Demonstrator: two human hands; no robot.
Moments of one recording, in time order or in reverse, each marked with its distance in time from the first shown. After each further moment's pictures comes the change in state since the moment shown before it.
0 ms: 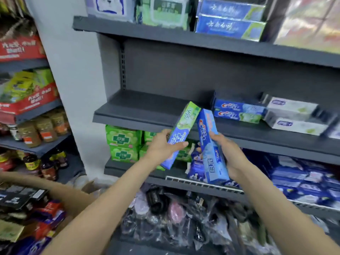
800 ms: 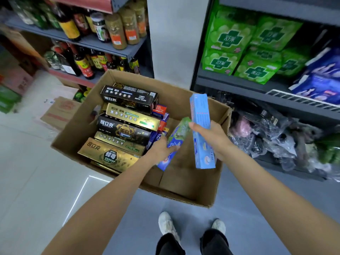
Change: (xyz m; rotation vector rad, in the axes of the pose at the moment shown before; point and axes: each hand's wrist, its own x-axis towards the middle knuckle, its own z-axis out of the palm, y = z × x) left_hand -0.218 -0.341 -0.258 0.278 -0.255 -0.615; right_hand -0.070 0.288 0.337 -0.397 -0.128 0.243
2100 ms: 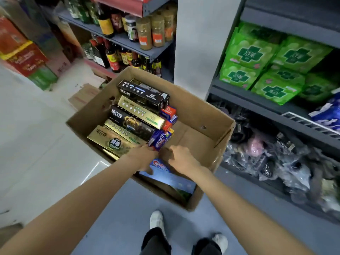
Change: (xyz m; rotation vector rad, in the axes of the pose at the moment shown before) left_hand -0.053 -0.011 -0.017 1.023 -0.152 0.010; right_hand 0.001 0.036 0.042 -1.011 -0.475 -0.264
